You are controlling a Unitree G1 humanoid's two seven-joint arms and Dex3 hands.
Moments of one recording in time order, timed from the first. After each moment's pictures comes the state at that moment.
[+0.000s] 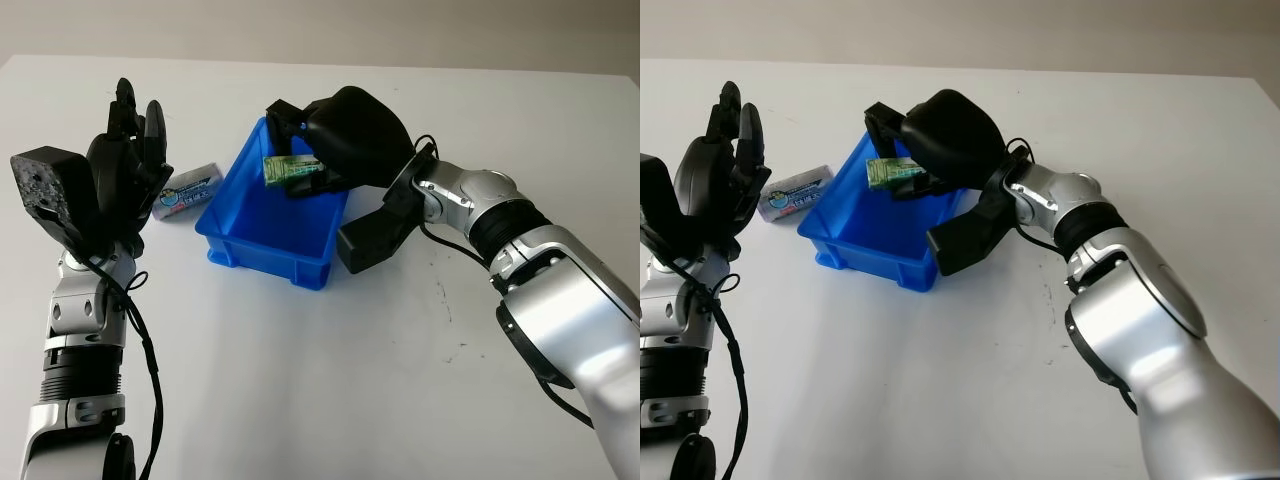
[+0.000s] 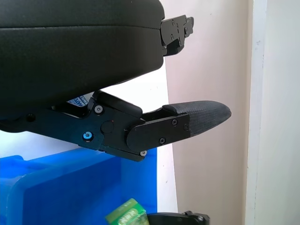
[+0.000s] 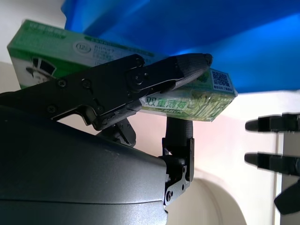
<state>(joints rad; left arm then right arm) -0.55 0.31 0.25 0.23 -0.19 0.18 -0.09 -1.27 -0.33 0.65 1.27 -0.97 -0.69 -0.55</state>
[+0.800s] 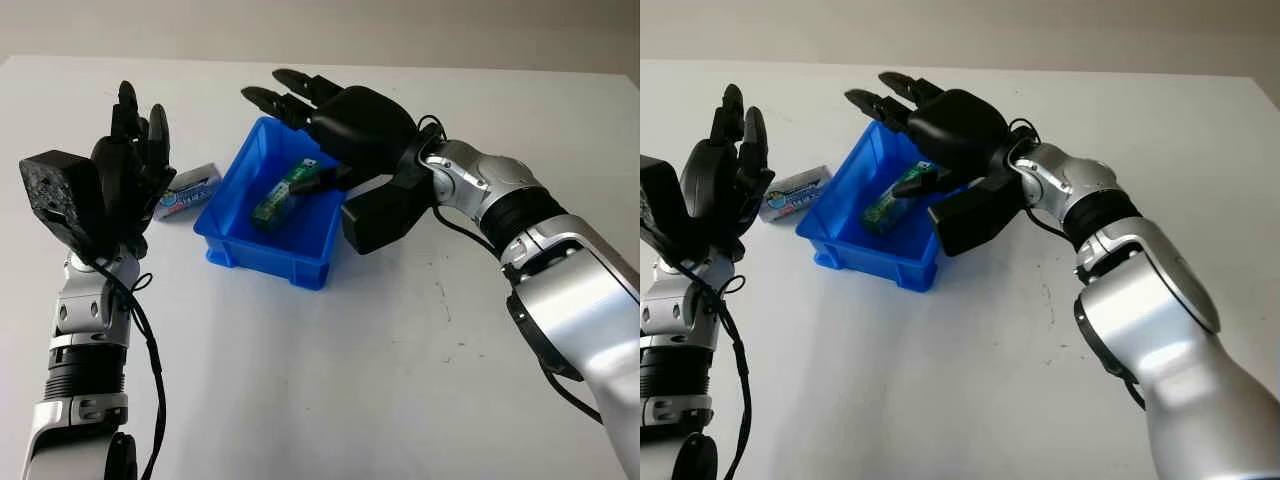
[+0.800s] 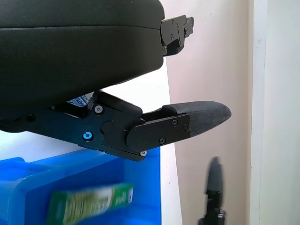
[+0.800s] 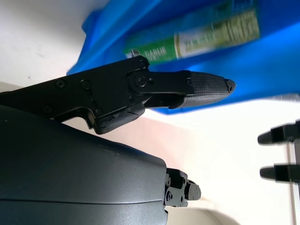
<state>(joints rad) -0.55 0.31 0.24 0.27 -0.17 0.14 -0.10 -1.30 -0.37 0.60 1.23 -0.82 -0.71 -0.26</state>
